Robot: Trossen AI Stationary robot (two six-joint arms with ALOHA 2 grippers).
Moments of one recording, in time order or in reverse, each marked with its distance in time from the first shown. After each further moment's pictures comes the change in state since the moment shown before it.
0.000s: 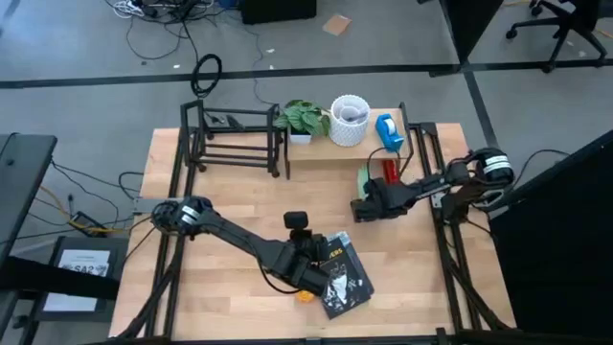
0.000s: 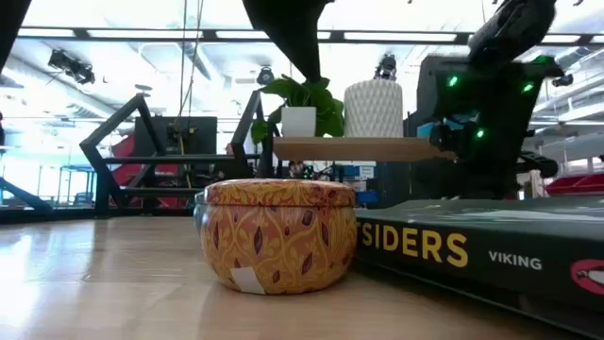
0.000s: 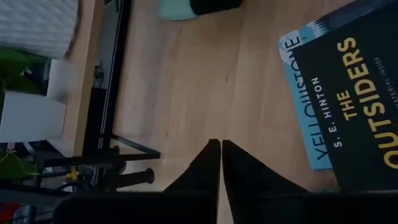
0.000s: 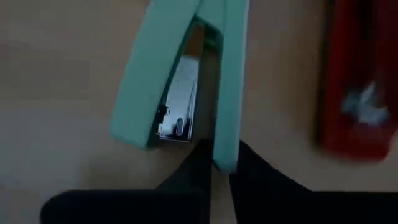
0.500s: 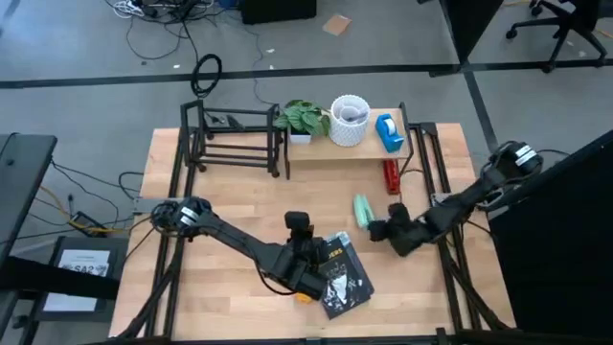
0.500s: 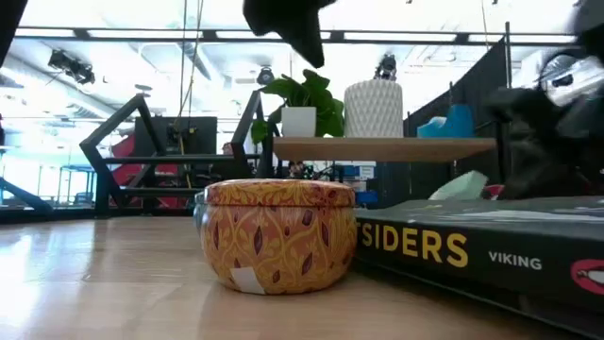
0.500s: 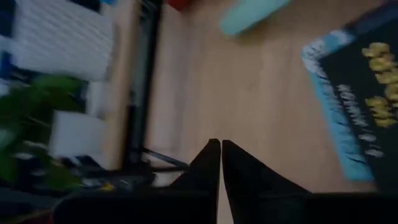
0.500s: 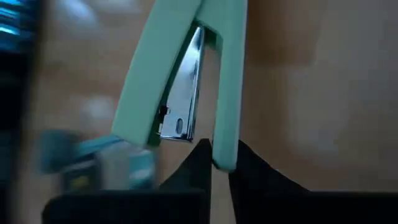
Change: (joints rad) left arm -0.008 0.001 -0.003 0.036 -0.191 0.144; right arm 0.461 -0.333 -0.481 0.763 0.164 0.460
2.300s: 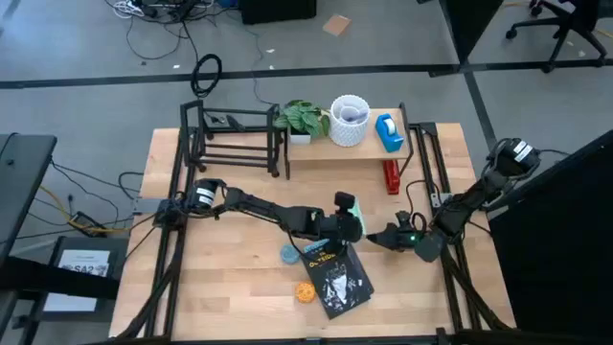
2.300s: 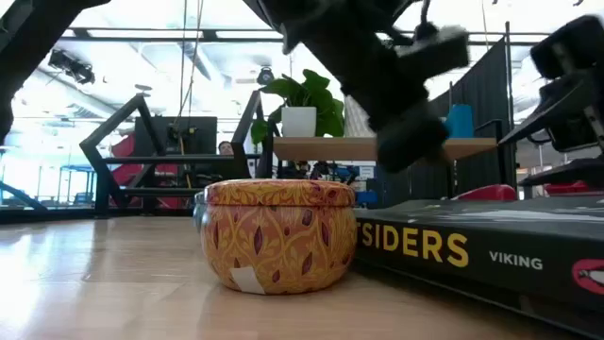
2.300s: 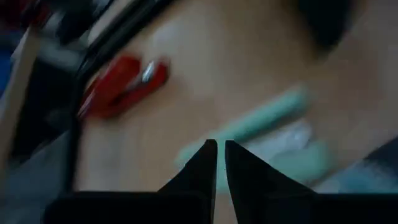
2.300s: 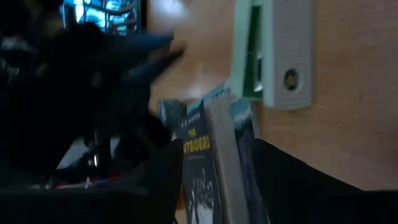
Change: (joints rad) left arm 0.291 0.035 -0.336 1.015 0.419 0.763; right arm 0.184 -0.013 -0.056 0.373 0.143 -0.024
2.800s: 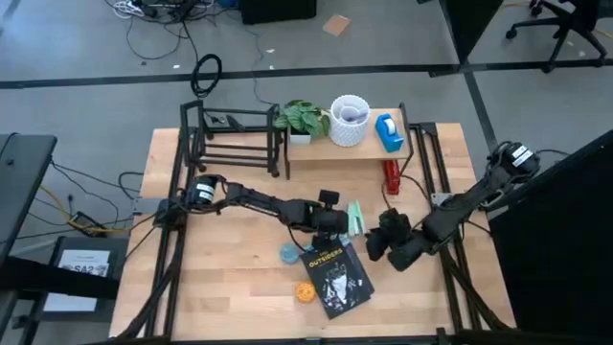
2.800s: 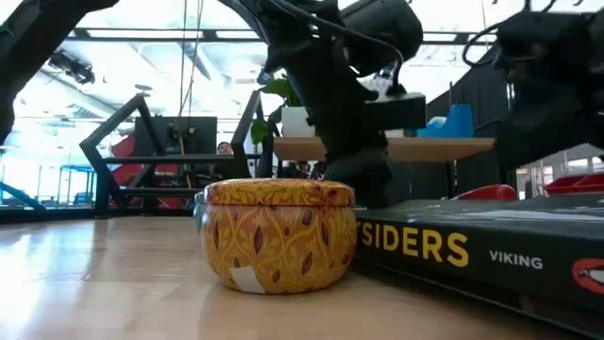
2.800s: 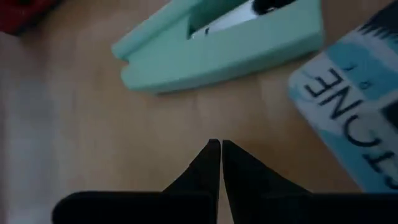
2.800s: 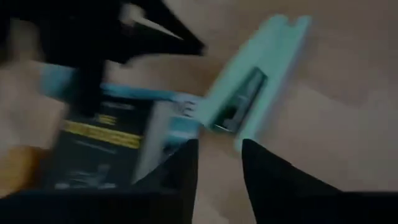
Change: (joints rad) left arm 0.059 0.002 -0.080 -0.121 0.224 -0.175; right arm -0.184 0.095 0.478 -0.972 -0.224 -0.362
